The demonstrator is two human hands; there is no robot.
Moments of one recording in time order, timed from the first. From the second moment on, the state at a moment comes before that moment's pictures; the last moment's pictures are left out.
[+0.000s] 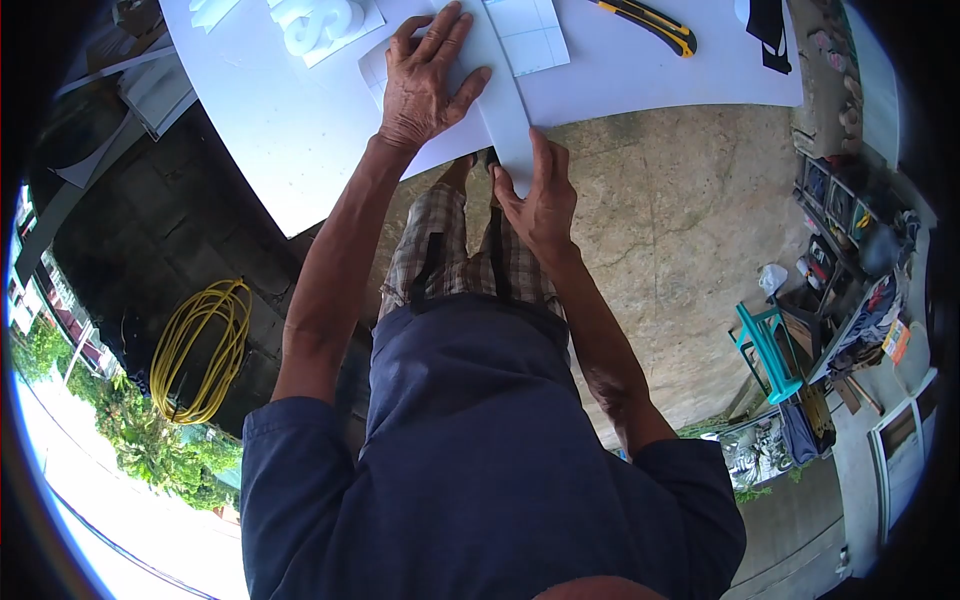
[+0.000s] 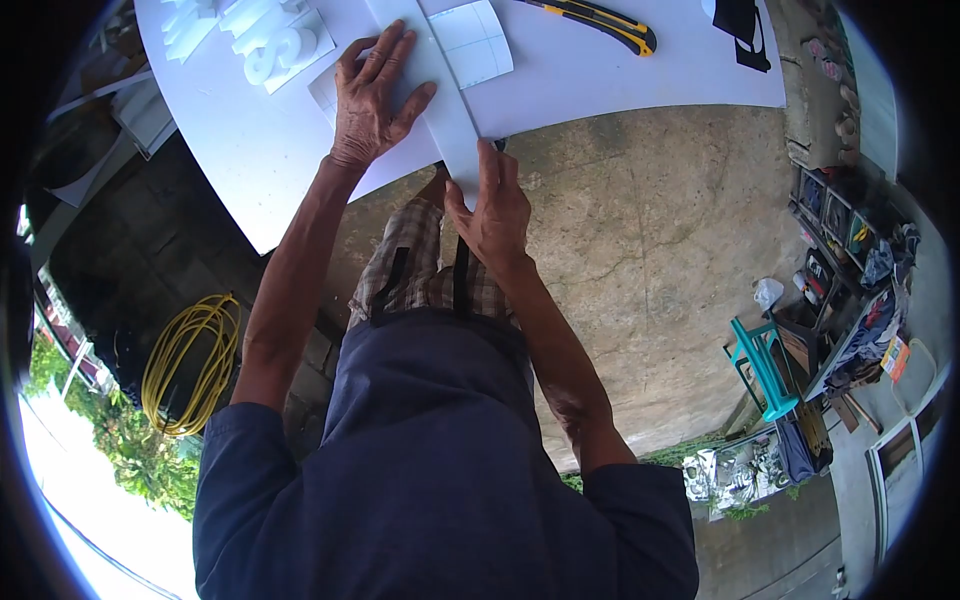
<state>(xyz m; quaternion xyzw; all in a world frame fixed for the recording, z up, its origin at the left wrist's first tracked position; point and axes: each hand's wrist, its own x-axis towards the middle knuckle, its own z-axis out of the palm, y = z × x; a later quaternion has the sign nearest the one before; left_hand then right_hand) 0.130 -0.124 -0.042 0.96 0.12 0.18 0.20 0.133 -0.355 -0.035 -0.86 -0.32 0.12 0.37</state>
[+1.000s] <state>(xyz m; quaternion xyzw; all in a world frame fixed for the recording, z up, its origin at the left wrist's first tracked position) 0.123 -0.123 -0.056 0.95 0.14 0.18 0.21 0.243 -0.322 -0.032 -0.85 -0.47 -0.06 0.21</state>
